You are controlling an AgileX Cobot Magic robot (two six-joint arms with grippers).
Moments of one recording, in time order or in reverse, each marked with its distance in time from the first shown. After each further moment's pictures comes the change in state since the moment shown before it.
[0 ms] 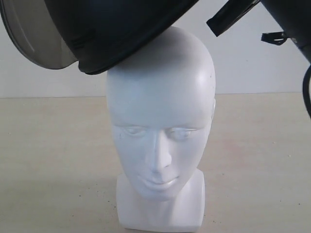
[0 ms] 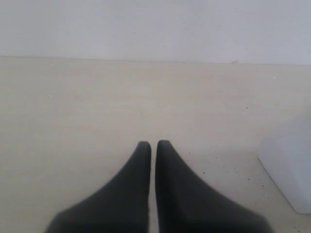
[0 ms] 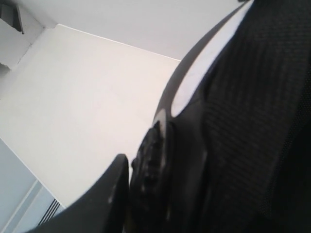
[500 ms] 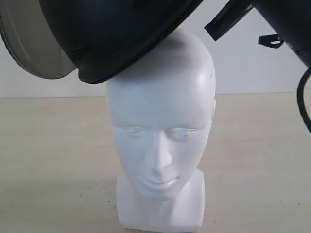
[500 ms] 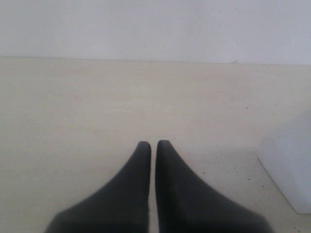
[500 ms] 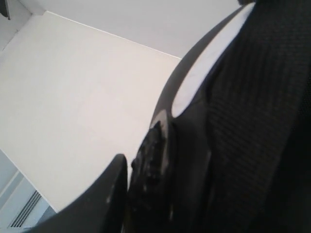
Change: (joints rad) left arm 0.000 0.000 0.000 0.000 0.000 0.000; right arm 0.002 0.000 0.000 -0.027 0.041 -0.049
